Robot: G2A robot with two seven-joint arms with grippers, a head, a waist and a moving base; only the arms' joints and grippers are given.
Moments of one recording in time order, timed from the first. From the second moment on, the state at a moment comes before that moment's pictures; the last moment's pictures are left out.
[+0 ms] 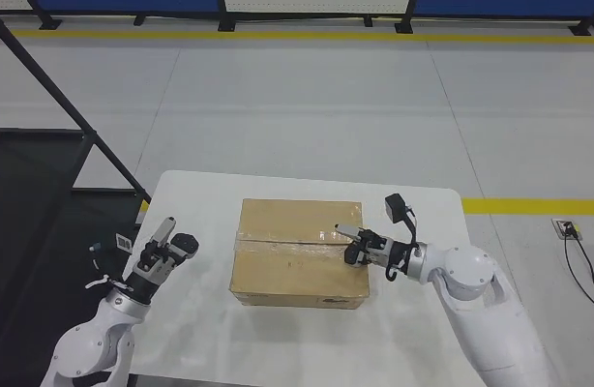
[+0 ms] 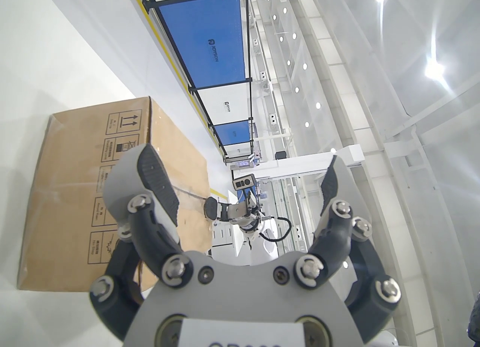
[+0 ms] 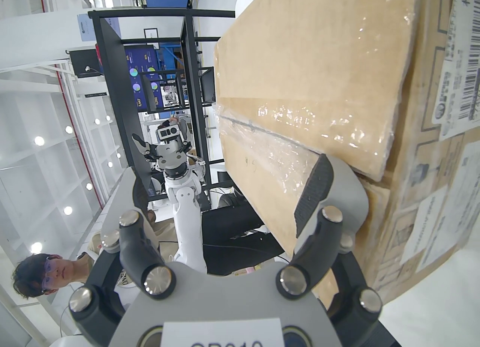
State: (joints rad) left arm 1.32 -1.20 -1.69 -1.67 -0.34 -0.21 -0.55; right arm -0.87 -1.24 1.29 -1.42 0.11 0.15 0.95
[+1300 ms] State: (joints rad) left arm 1.35 -1.18 -1.79 -1.61 -0.44 -0.25 -0.57; right arm -0.43 -1.48 0.72 -0.92 0.32 -0.07 0.83
